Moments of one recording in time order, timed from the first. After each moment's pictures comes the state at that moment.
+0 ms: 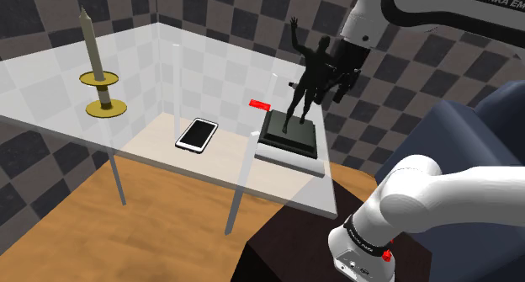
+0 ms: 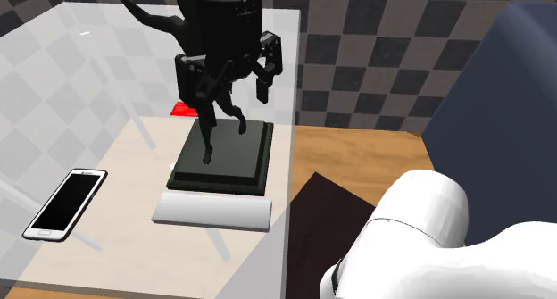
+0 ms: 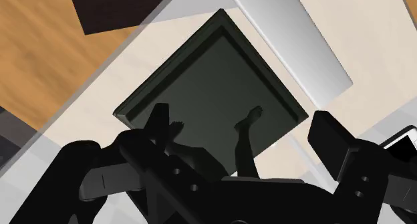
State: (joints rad) arm -0.02 -0.83 -0.04 -2.42 0.05 1.57 0.17
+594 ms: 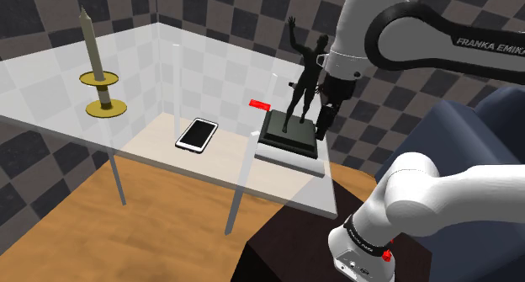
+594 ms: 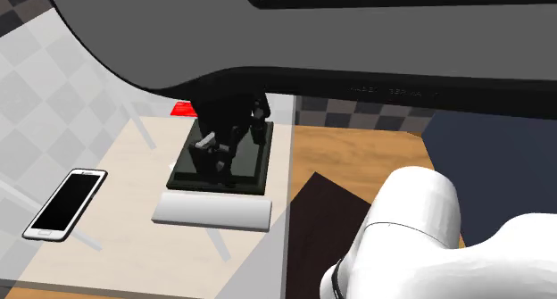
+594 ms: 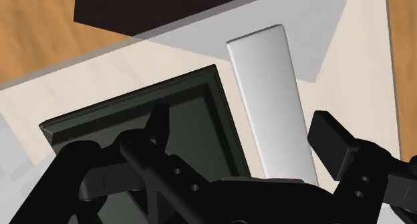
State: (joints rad) arm 0.13 -0.87 0.00 -2.58 0.00 1.57 -0.07
